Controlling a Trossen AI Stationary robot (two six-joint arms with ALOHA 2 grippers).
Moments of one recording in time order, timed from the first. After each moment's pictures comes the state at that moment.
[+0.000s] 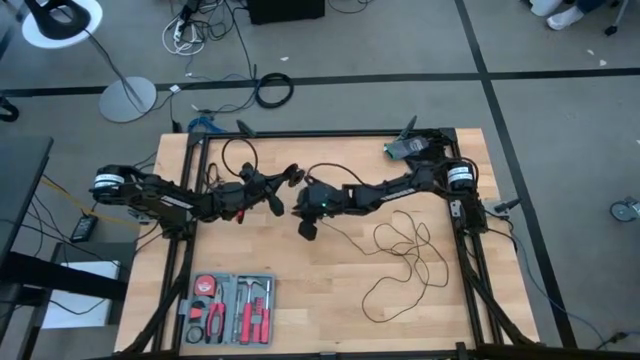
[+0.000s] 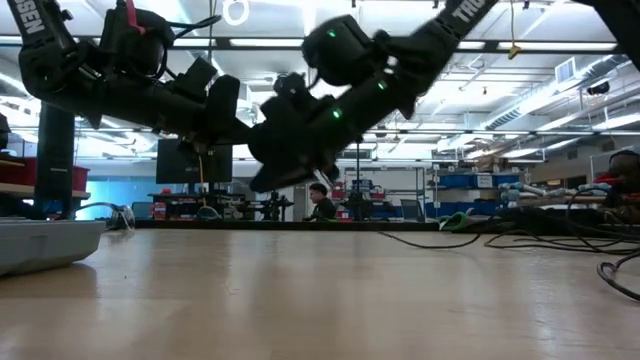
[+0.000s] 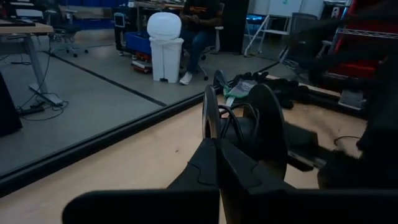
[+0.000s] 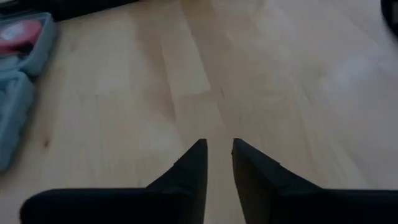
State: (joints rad) left arm 0.12 1.38 0.27 1.02 -0.53 -0.17; right arm -0.03 2.04 1.23 0.23 0.11 0.22
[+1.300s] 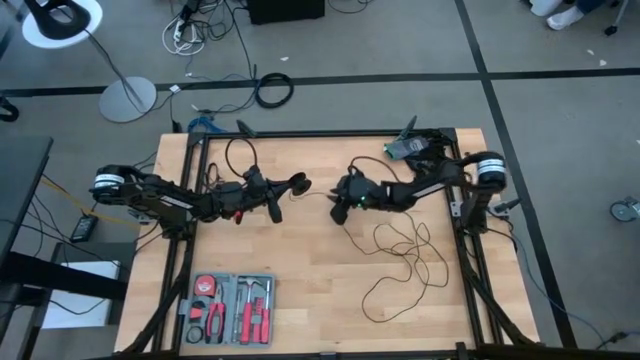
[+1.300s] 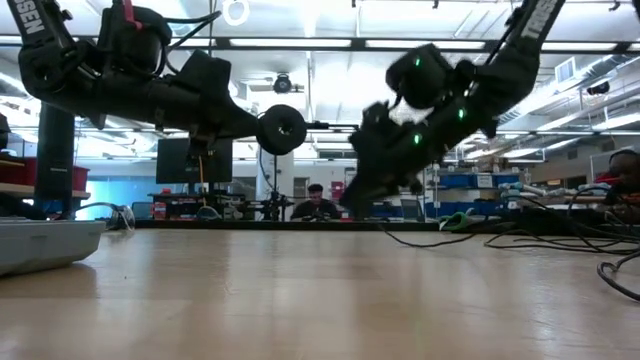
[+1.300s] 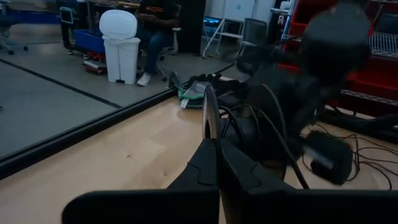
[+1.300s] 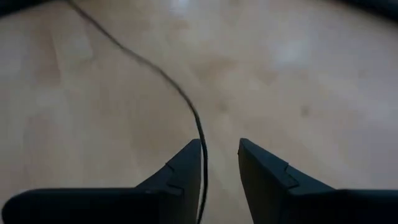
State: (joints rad) left arm 0.12 1.38 0.27 1.07 -0.34 -0.19; right arm -0.13 1.77 0.74 0.49 0.27 0.29
